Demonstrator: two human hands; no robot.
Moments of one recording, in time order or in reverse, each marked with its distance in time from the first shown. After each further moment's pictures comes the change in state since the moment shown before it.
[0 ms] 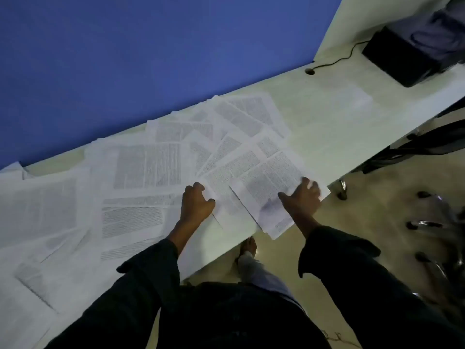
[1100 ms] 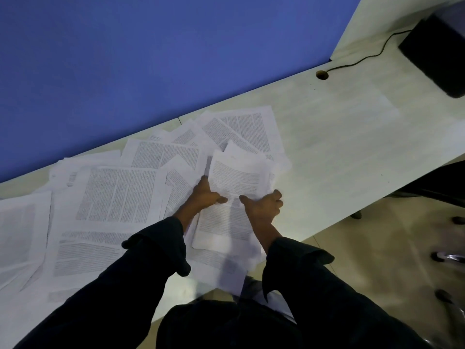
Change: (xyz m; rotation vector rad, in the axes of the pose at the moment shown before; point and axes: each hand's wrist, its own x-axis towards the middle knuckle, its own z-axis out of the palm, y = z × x) left_hand 0.170 0.123 0.075 -0.184 -0.264 -0.168; right_hand 0.132 -0.081 0.019 0.355 -0.191 0.159
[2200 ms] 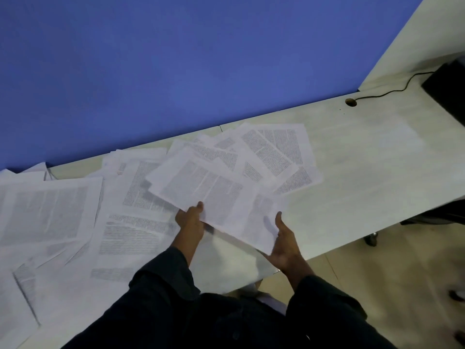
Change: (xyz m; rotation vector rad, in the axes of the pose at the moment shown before) left_hand -0.071 -0.106 -0.055 -1.190 0.580 -0.368; right_hand -0.080 0.050 0.003 0.945 -0.796 0.379
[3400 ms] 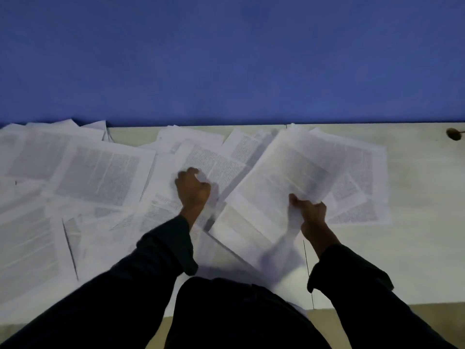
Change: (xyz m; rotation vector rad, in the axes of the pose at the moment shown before) left_hand 0.098 0.103 -0.069 0.936 0.238 0.685; right_hand 0.123 -0.036 0.123 -0.701 0.421 -0.308
